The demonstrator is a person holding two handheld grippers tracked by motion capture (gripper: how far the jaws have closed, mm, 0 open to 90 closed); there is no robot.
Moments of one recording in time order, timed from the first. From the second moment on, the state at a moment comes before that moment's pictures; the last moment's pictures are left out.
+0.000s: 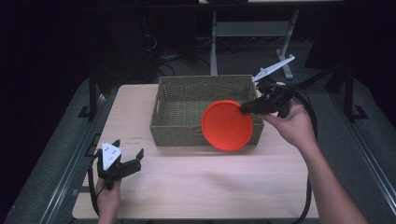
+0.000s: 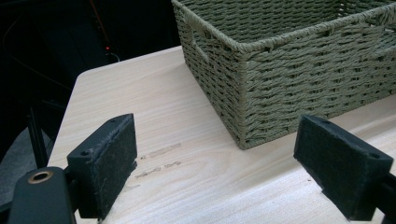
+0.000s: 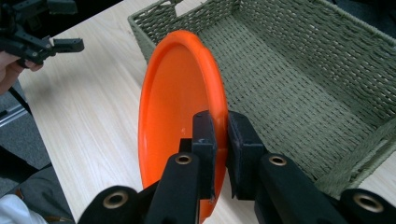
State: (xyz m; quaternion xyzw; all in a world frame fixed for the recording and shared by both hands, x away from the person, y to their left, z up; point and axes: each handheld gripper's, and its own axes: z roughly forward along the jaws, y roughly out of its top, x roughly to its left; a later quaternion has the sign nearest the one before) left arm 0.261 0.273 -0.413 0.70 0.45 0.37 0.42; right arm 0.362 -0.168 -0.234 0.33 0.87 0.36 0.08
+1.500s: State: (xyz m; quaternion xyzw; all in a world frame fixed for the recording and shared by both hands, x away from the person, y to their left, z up) left arm 0.261 0.274 -0.412 0.70 0.45 0.37 0.42; right arm 0.431 -0.180 -0.225 0.41 0.84 0.34 0.09
